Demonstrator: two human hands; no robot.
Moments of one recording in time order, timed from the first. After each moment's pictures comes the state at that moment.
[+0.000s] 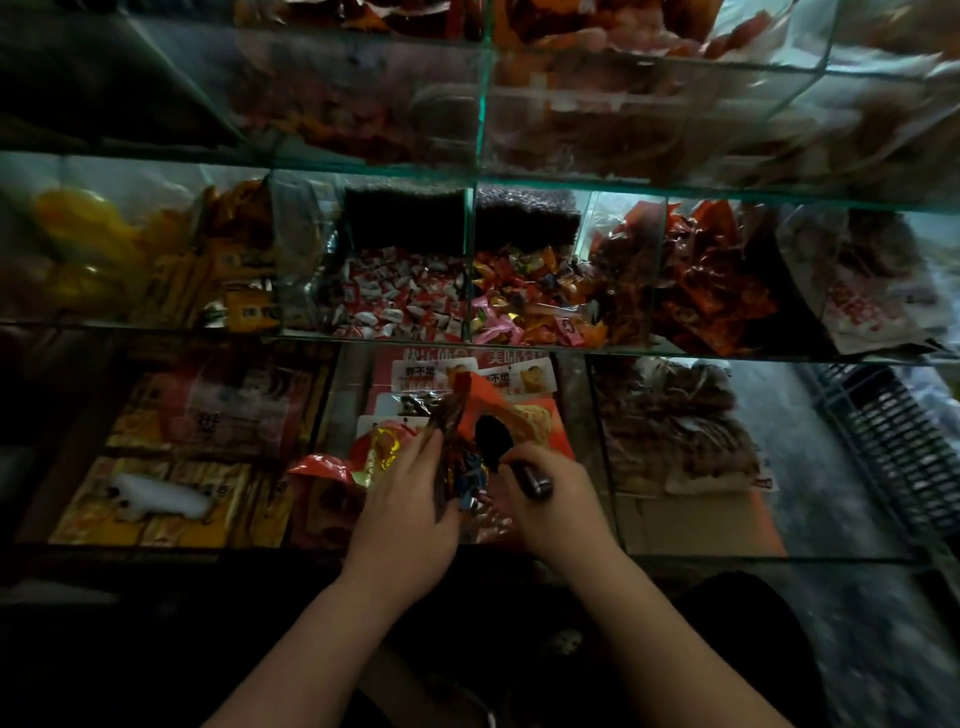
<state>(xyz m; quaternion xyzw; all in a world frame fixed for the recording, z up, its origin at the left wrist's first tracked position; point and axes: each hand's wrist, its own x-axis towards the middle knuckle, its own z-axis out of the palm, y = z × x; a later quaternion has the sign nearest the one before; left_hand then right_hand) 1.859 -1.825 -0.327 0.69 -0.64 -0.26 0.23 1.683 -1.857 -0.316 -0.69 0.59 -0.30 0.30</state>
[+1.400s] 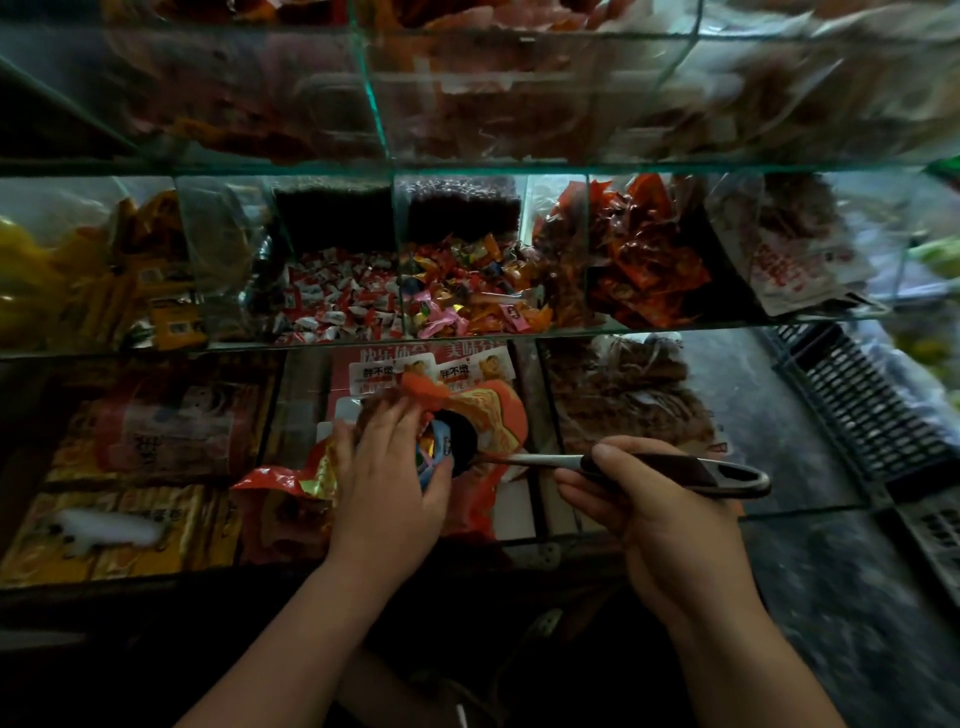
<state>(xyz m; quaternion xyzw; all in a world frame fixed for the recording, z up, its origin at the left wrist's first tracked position) 1.822 -1.842 -0.308 0.67 -0.69 -0.13 0.23 1.603 -1.810 -0.239 -0.20 0.55 -0.58 0.56</state>
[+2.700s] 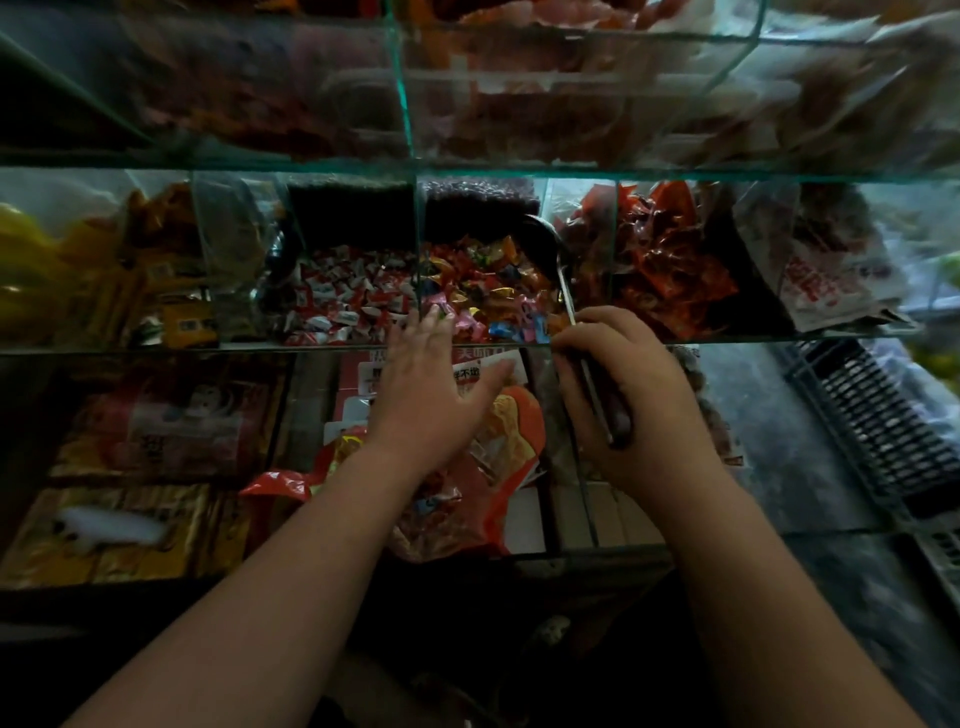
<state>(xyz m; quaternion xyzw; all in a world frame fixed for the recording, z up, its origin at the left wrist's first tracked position) 1.815 -1.931 -0.279 0.66 -0.70 -0.16 0.23 1.614 -1.883 -0.200 -0.78 0.52 -0.33 0.10</state>
